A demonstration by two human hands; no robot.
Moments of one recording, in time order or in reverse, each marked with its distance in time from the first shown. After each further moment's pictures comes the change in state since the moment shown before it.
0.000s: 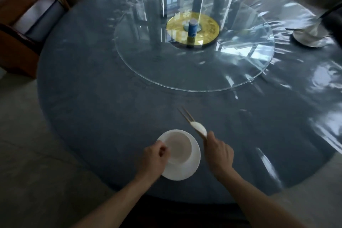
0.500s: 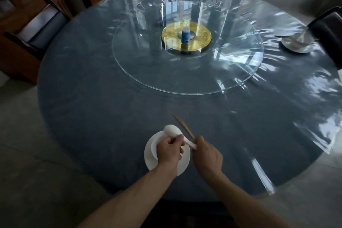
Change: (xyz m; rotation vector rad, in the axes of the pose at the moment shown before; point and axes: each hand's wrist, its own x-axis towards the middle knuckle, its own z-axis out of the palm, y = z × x) left_hand -0.004 0.092 0.049 -0.809 0.087 -0.481; right_hand -0.024 0.004 -0.011 0.091 -0.027 -0.002
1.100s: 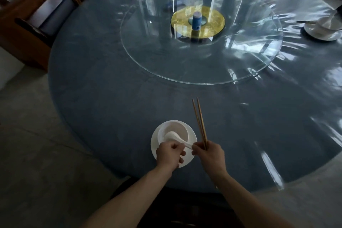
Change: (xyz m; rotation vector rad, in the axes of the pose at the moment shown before) left_hand 0.014 -0.043 -0.027 0.334 -0.054 0.017; right_hand -0.014 0.010 0.019 0.771 -0.168 0.188
